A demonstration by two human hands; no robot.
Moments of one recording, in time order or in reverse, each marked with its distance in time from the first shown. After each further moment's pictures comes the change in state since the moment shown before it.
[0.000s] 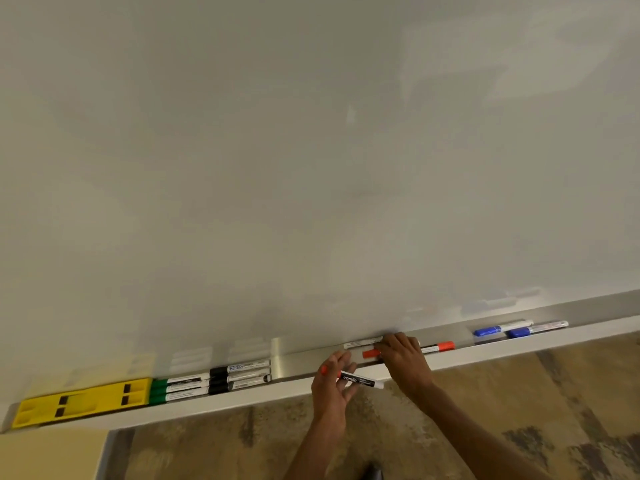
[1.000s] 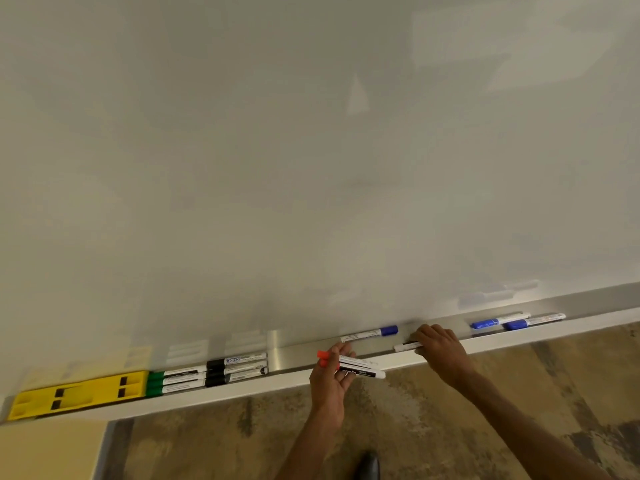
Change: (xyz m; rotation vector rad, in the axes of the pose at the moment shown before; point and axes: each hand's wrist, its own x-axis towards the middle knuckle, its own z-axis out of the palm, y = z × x) left_hand 0.005 -0.003 -0.001 -0.001 -0.046 0.027; right_hand -0.018 0.079 -0.009 0.032 -0.222 0.053
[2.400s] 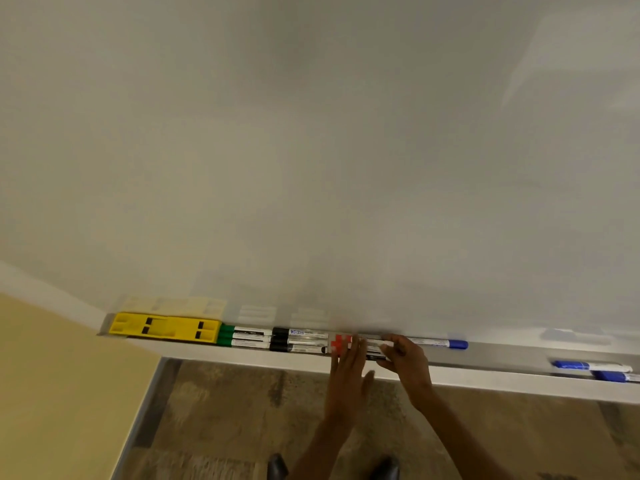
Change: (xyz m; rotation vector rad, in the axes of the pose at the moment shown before) left_hand 0.004 0.016 -0.100 1.601 0.110 0.854; right_hand 0.051 -0.196 0.031 1.404 0.006 0.466
